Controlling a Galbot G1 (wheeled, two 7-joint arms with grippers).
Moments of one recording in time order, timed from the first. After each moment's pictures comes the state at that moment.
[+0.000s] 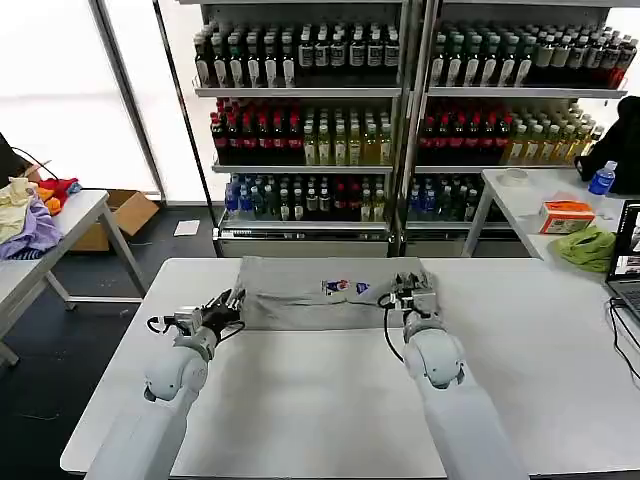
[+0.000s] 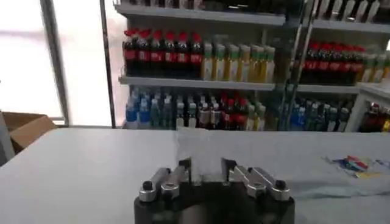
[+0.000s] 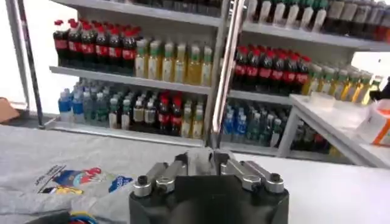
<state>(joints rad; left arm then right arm) 0.88 -1.20 -0.33 -1.53 -0.48 0.44 -0.07 -0.81 1.39 0.27 1.58 0.22 -0.57 0.33</state>
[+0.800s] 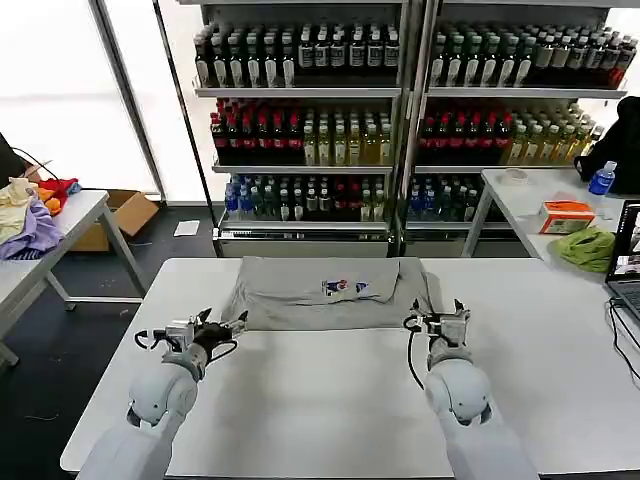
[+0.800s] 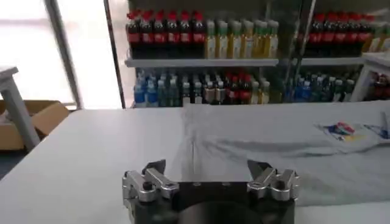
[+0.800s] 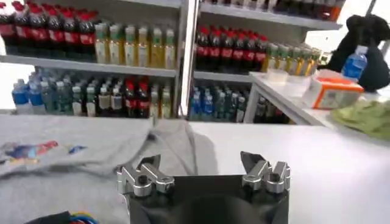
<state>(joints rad) 1.01 -1.16 -0.35 -1.72 -0.48 0.56 -0.14 -1.02 1.32 0.35 1.77 0.30 -0.58 0.43</state>
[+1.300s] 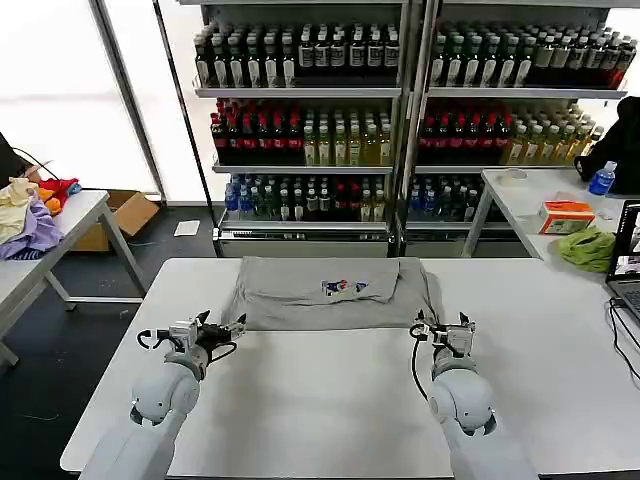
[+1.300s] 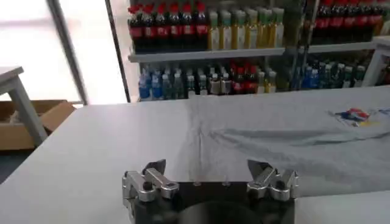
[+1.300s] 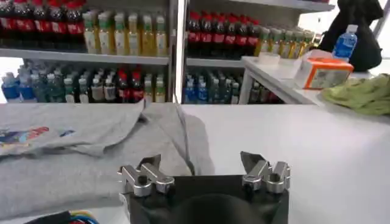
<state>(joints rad) 0.98 -1.17 -0.33 -1.65 -0.43 0.56 -0.14 -1.02 1.32 0.35 1.73 0.34 -0.58 0.44</state>
